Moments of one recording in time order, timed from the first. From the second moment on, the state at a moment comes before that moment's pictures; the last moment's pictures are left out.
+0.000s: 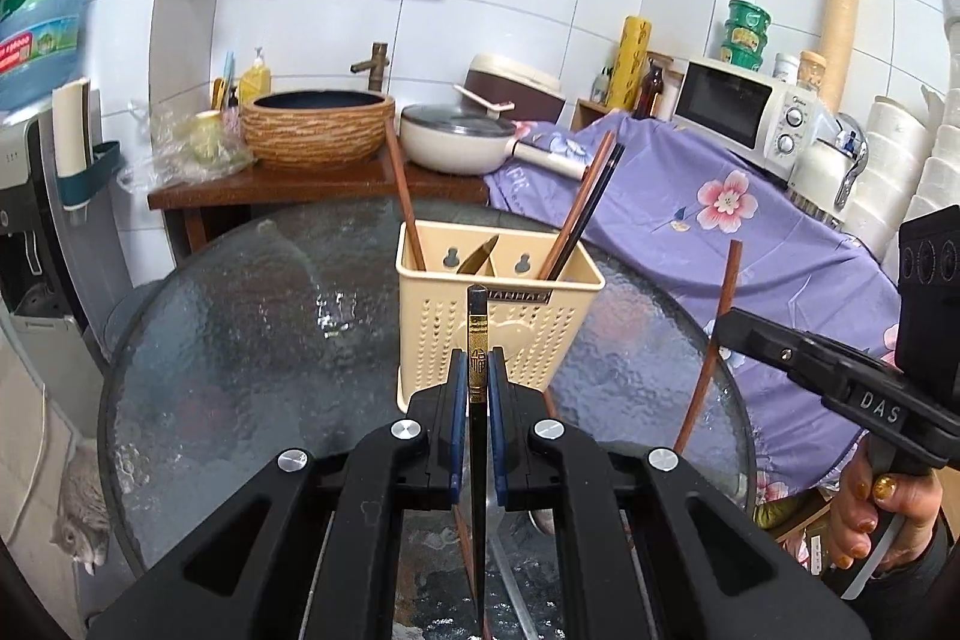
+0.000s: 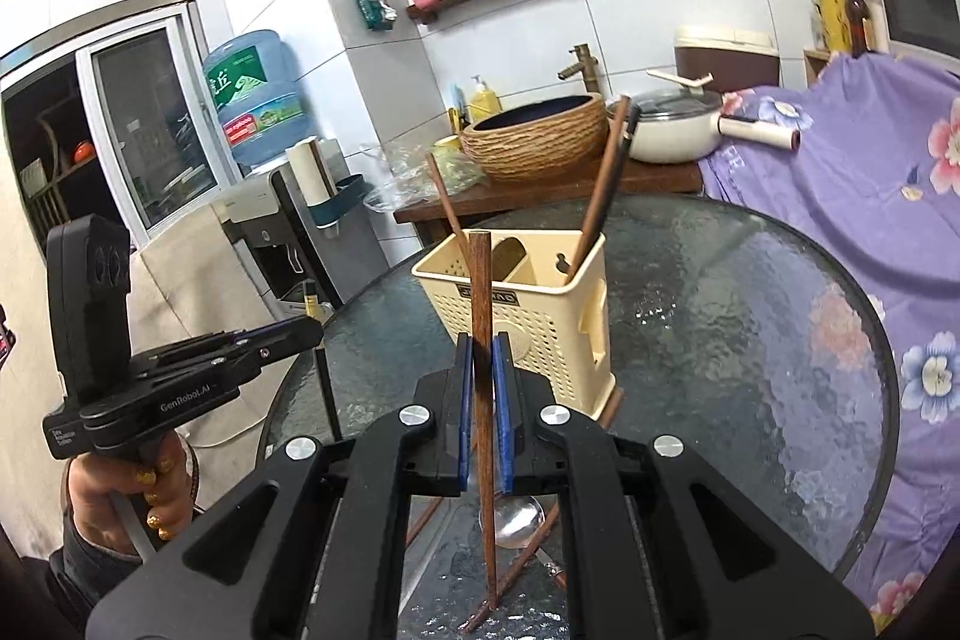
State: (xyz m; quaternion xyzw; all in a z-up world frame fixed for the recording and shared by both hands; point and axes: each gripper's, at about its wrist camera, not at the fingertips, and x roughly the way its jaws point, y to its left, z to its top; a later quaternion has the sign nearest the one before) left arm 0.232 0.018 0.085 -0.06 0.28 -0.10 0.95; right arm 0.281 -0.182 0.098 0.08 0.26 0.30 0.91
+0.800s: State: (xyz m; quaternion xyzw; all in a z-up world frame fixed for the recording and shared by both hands) left arm 0.239 0.006 0.178 -0.02 0.19 -0.10 0.98; right arm 0.303 -0.172 0.189 0.05 0.21 0.31 0.93
